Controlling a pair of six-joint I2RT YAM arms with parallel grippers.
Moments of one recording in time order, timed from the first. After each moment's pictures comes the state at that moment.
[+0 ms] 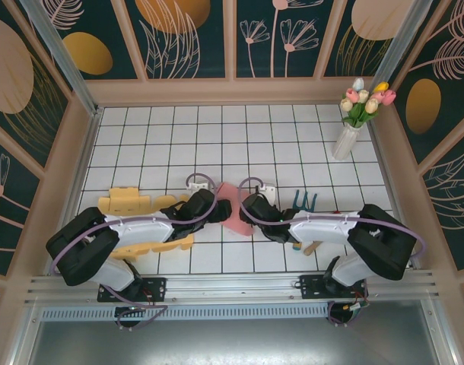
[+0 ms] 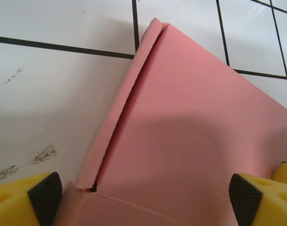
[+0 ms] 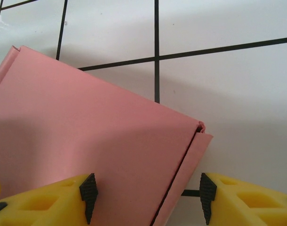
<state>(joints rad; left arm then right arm) -0.88 1.47 0.57 0.10 -0.21 -0.88 0.99 1.47 0.61 -0.02 0.41 0.88</state>
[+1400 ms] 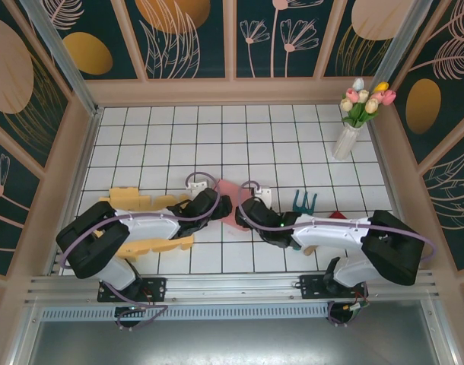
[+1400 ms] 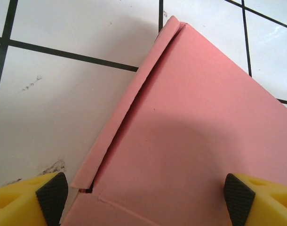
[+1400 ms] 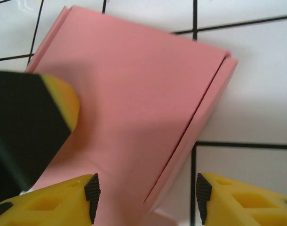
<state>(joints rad) -0.88 1.55 0.62 0.09 -0.30 -0.97 1.13 1.38 0.63 -0.15 0.43 0.98</state>
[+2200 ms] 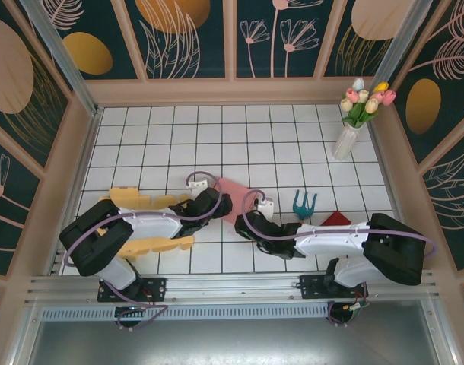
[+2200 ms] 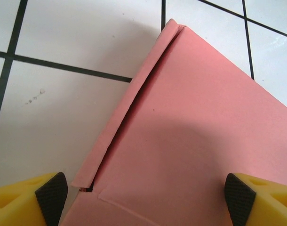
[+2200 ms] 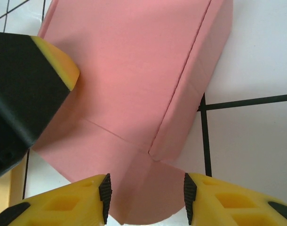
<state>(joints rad) -0.88 1.59 0.63 0.11 -0.35 -0.96 1.18 1.35 0.53 -0.03 0.42 1.15</state>
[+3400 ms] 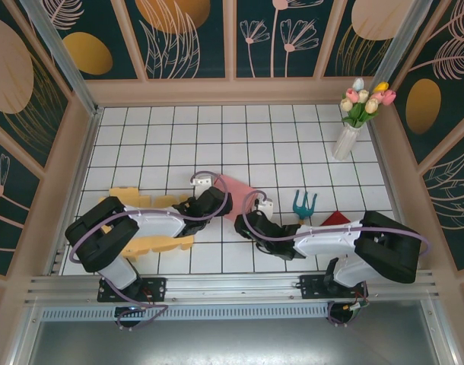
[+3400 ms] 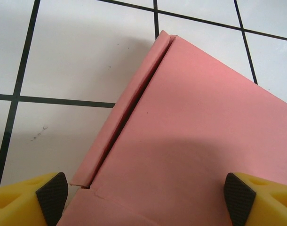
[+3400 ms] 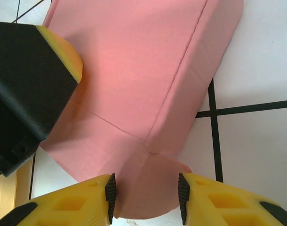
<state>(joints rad) -0.89 1.63 0.65 0.15 -0.43 -0.84 1.15 1.39 0.47 0.14 0.39 1.14</state>
